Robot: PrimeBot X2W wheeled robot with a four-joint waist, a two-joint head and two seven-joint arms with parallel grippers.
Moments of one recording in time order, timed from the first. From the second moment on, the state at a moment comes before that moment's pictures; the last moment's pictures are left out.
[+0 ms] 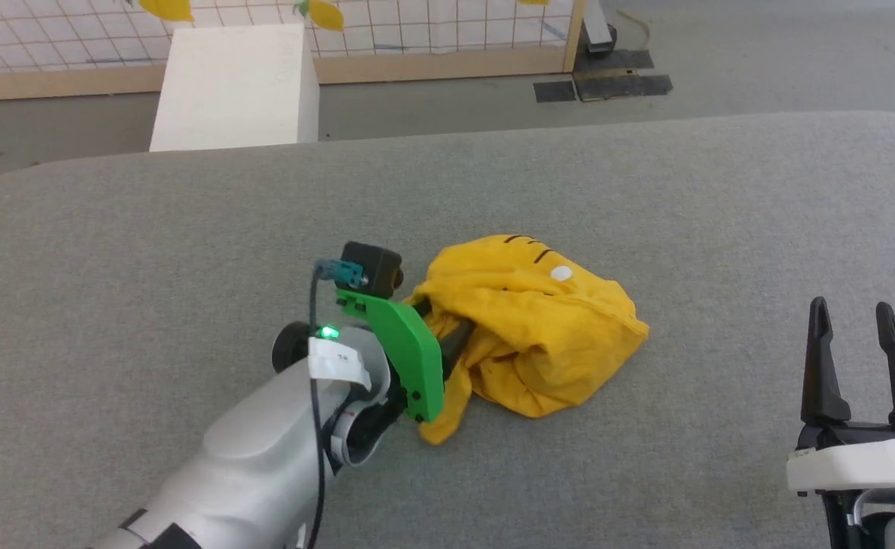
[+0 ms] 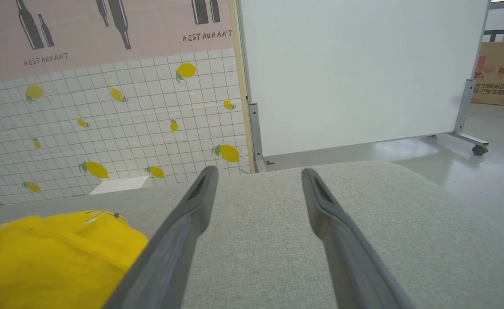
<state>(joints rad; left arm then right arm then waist) -0.71 0.28 -1.01 0.50 -1.09 0.04 0.11 0.00 -0.05 -0.20 0.02 0.16 0.13 -0.26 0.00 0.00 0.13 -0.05</state>
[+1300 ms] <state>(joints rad) 0.19 0.11 -0.01 -0.02 -0.34 -0.09 -0.26 0.02 -0.05 -0.09 0.09 0.17 0.13 -0.23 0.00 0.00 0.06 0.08</state>
